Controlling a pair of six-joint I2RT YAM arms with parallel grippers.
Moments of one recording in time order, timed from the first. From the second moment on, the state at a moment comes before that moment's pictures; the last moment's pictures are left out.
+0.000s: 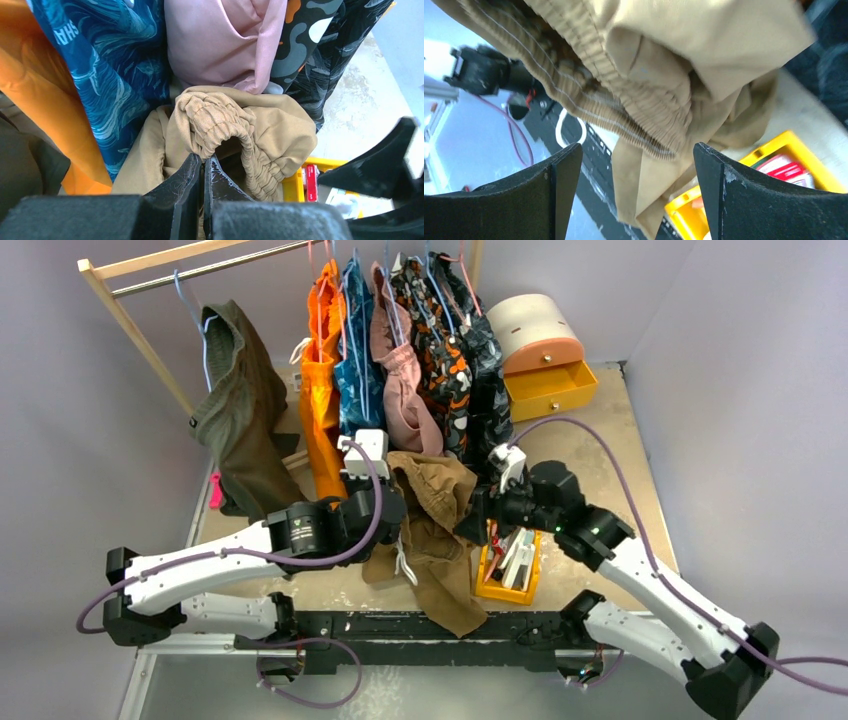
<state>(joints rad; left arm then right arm) -1.27 1.11 1.20 -0.68 -1.00 -0.73 0.66 0.84 0.80 -0.45 -0.33 0.36</state>
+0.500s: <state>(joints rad) -1.27 1.11 1.21 -0.68 -1.01 -0.73 0.86 1.13 0.75 -0.40 -0.12 0.53</state>
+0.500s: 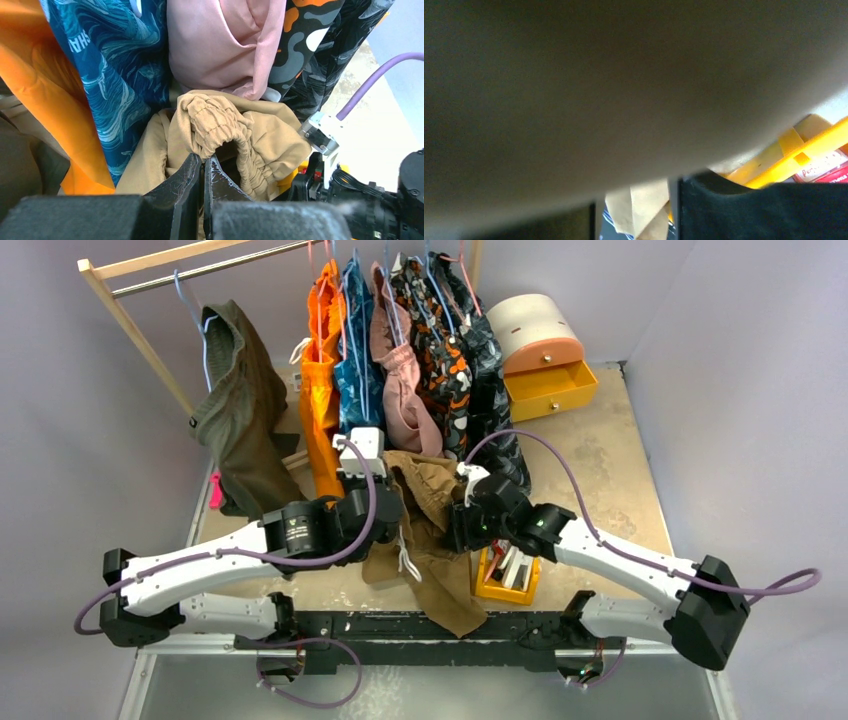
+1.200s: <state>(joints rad) -1.27 0.73 1.41 -0.55 -0.68 -0.54 0.86 0.94 1.64 -0.58 0.20 0.23</state>
